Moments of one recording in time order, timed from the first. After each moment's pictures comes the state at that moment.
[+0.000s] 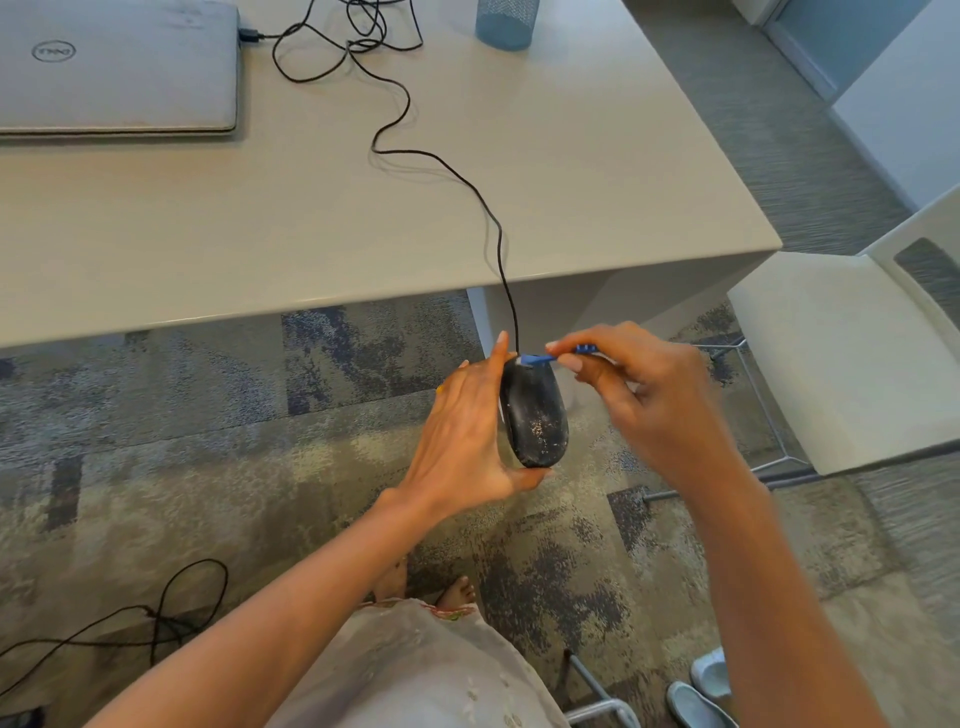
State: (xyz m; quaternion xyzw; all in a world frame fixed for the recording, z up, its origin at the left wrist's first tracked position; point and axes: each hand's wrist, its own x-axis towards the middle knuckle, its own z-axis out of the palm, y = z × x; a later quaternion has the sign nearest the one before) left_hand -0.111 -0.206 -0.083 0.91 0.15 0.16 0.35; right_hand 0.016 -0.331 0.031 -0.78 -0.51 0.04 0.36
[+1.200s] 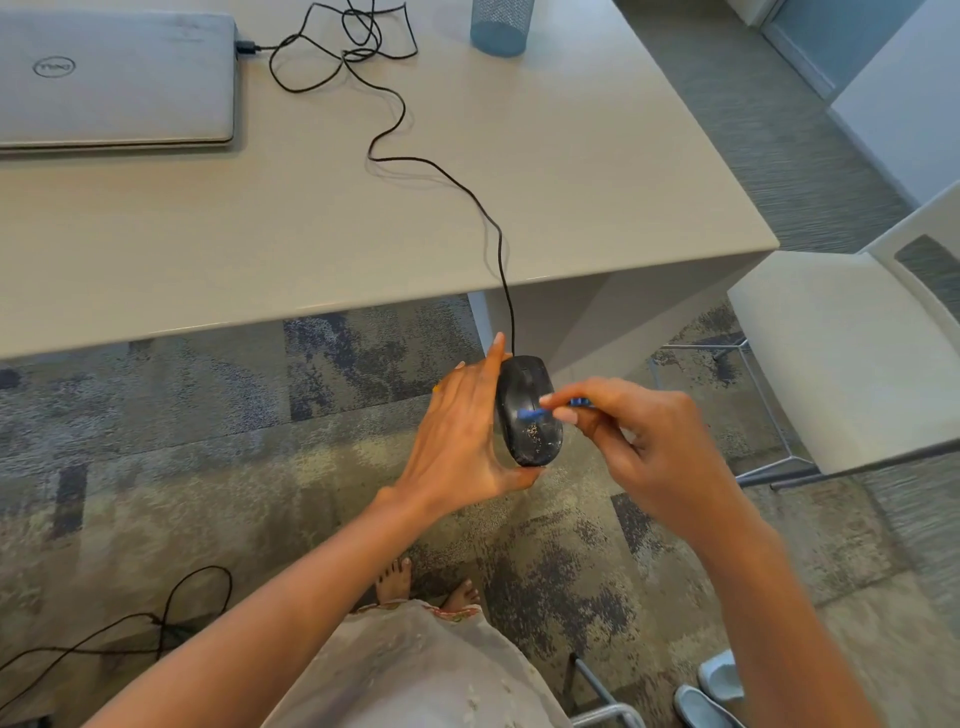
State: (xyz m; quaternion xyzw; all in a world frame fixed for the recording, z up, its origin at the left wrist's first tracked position) left_hand -0.109 -0.201 -0.084 0.92 0.15 0.15 0.34; right_hand 0.001 -0.353 0.022 -0.78 -0.53 0.09 0.33
